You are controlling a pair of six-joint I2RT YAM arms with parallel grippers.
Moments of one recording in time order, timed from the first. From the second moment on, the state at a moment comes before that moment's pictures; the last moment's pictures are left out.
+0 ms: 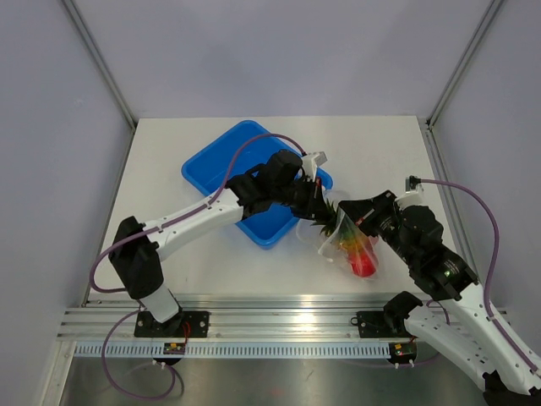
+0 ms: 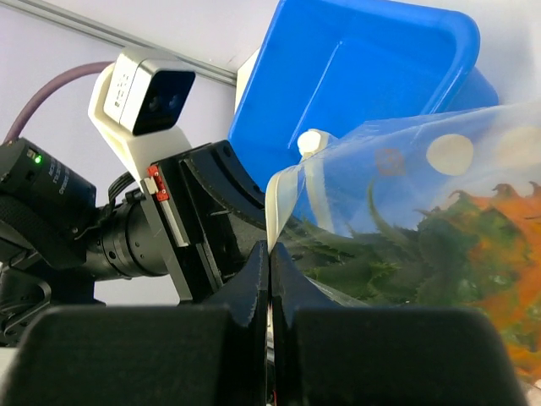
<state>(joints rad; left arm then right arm) -0.90 1.64 1.43 -0.38 0.43 -0.67 0.61 0.60 0.80 -0.41 0.14 1.08</state>
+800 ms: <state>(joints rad) -0.96 1.54 1.31 -0.25 0.22 -0.61 0.61 0.63 0.80 -0.37 0.09 1.09</state>
